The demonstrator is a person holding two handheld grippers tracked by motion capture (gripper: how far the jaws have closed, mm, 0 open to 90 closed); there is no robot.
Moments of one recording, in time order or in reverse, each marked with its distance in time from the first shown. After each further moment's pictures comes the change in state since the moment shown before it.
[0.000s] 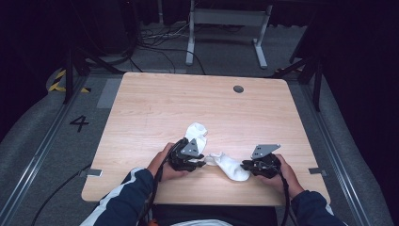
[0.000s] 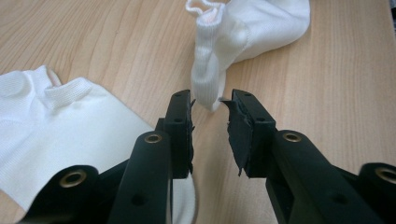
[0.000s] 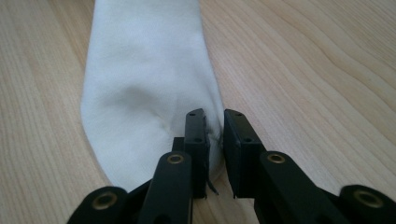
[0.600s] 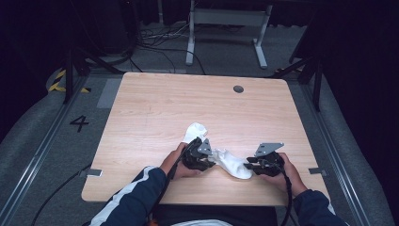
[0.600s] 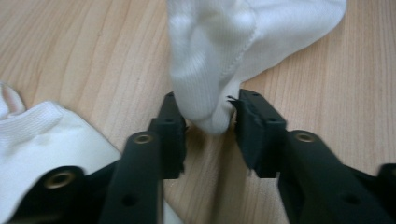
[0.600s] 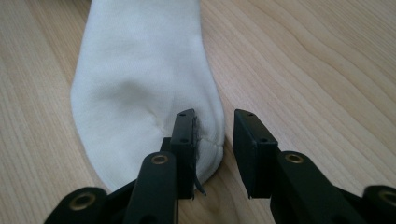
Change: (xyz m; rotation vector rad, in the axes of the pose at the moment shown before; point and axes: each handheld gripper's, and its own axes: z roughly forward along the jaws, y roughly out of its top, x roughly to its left) left arm 0.002 0.016 0.040 0.052 -0.021 -0.024; right arm -0.008 -0.005 -0.005 0.014 -0.032 0.016
